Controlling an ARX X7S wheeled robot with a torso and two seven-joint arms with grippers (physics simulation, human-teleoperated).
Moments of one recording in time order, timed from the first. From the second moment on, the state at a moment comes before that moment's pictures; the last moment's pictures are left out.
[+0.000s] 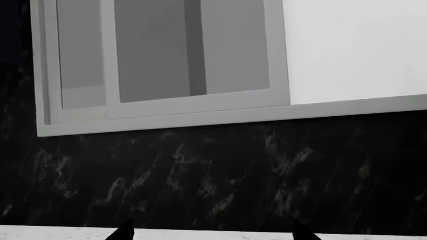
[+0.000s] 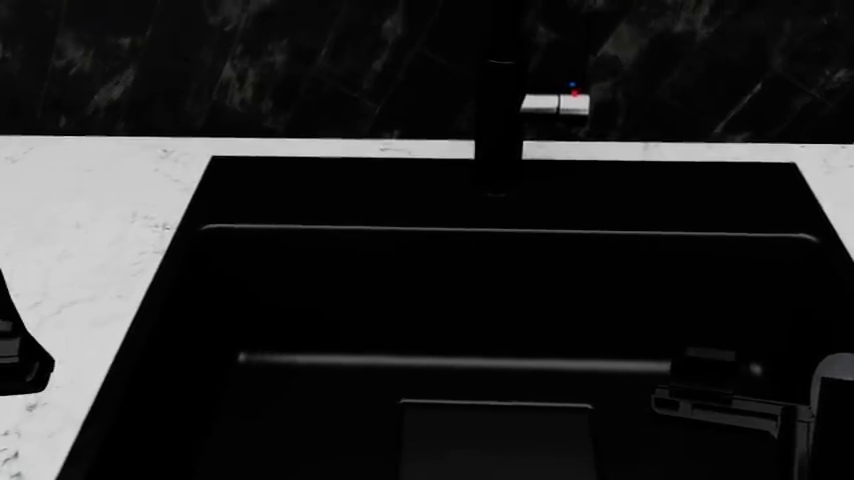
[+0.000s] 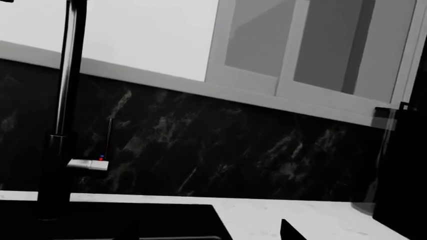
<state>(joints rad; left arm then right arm) -0.20 -0.35 -0.03 0.60 -0.23 -0.44 -0.29 0.20 0.41 0.13 -0.67 0.21 0.70 0.27</state>
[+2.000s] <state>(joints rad) -0.24 -0.35 0.05 0.56 -0.24 -0.43 -0.31 0.83 0.30 -0.11 -0.71 0.37 1.18 0.32</state>
